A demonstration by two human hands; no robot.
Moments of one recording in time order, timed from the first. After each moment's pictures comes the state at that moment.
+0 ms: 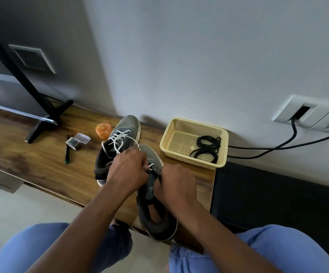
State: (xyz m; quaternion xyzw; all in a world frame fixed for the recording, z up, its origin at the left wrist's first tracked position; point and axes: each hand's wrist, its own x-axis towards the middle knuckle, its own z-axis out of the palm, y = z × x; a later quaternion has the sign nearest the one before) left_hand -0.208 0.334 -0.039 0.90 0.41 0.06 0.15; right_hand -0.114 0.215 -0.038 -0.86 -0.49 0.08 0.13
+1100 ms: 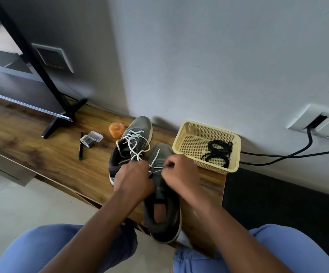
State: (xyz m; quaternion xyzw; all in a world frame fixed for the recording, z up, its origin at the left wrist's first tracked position) left_hand -0.233 0.324 -0.048 0.87 0.47 0.00 0.13; right_hand -0.105 0.254 -0.052 -0.85 -0.40 0.20 0.28
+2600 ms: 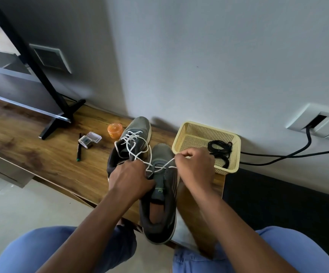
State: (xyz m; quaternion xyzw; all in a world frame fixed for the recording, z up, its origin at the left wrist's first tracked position) left_hand -0.234 0.330 -0.044 0.85 0.51 -0.01 0.15; right_hand -0.084 0.248 -0.047 -0.87 -0.26 0.12 0.39
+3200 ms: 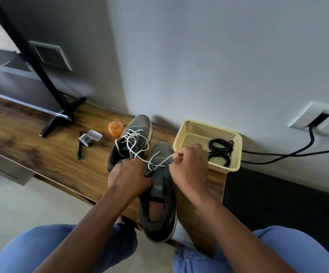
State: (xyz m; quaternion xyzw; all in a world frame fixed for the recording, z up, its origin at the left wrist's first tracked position) left_hand -0.236 0.332 -0.042 0.84 0.52 -0.02 0.16; right_hand -0.095 0.248 -0.048 -0.87 -0.36 0.10 0.32
